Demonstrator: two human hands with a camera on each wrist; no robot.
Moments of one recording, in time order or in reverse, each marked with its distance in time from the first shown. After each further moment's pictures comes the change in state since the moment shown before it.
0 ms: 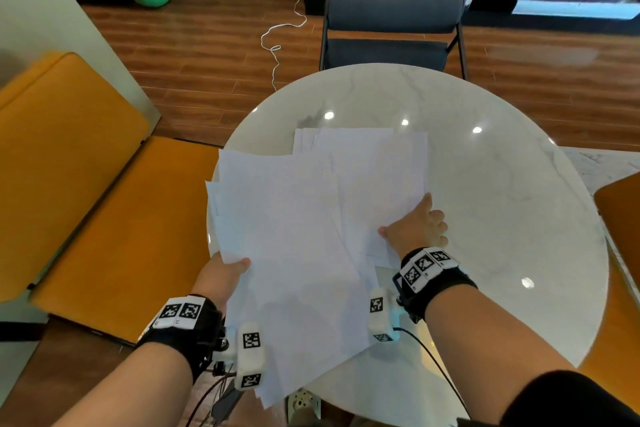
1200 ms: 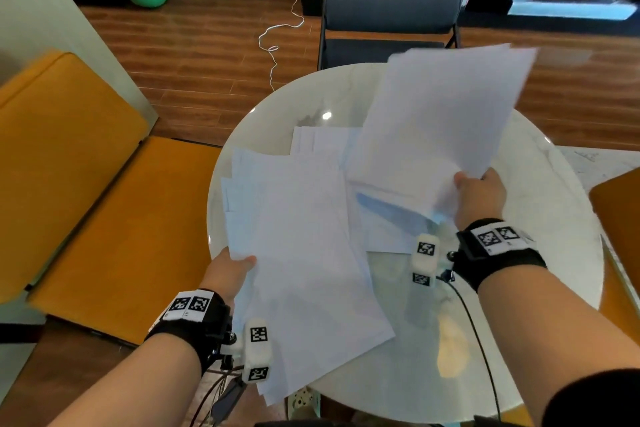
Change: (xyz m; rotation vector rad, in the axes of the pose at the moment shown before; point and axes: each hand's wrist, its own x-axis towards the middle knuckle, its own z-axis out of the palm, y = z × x) left_hand -0.004 0.005 0.006 0.106 -0.008 0.003; right_hand 0.036 0.023 -0.089 0.914 0.224 -0.056
